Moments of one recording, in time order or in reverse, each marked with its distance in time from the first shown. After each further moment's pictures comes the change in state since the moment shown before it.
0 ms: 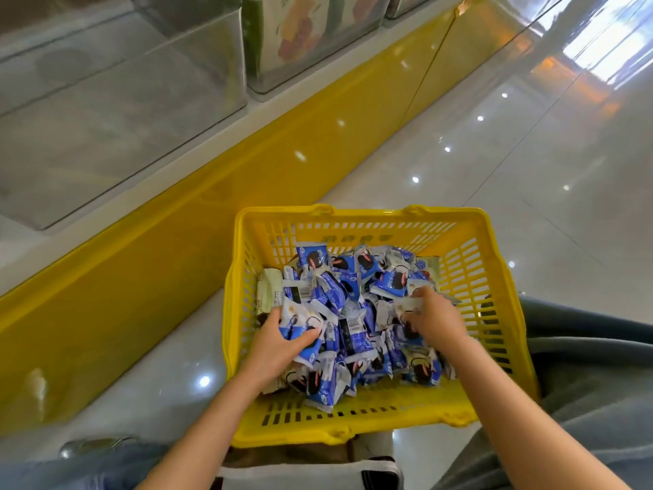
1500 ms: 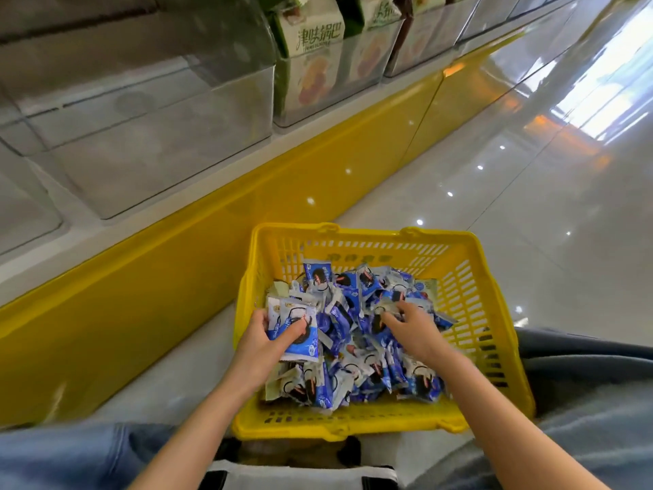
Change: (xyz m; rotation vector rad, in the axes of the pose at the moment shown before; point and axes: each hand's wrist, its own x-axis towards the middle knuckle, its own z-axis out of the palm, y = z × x) left_hand -0.050 0.025 -0.027 -0.259 0.141 0.086; right_hand -0.035 -0.019 0.001 0.296 -0.023 -0.273
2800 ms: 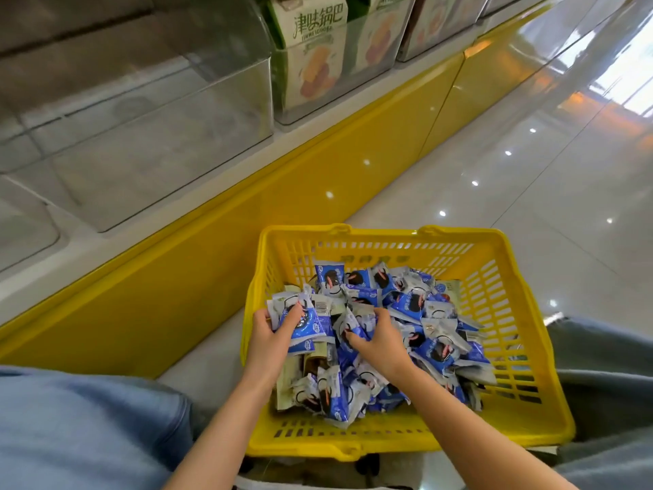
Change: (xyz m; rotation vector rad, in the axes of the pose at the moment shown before) left_hand 0.026 -0.004 0.015 -0.113 0.218 -0.055; right_hand 0.027 -0.006 0.075 0.214 -0.085 0.004
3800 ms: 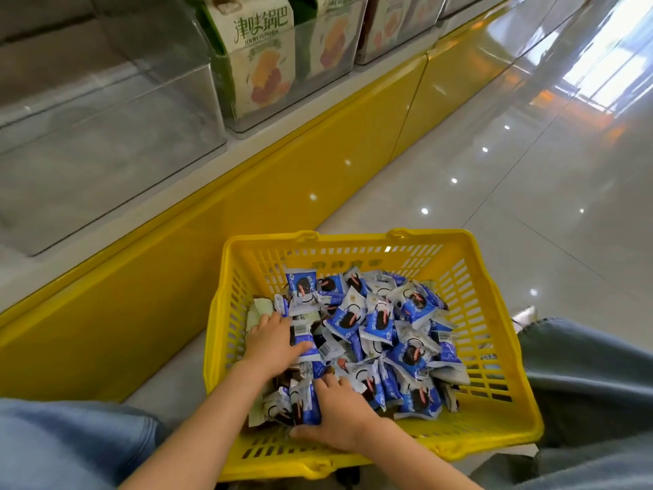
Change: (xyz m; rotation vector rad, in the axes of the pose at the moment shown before) left_hand 0.063 -0.031 0.045 1.278 -0.333 0.286; right_hand -0.051 0.007 0.021 -0.653 -0.461 -0.169
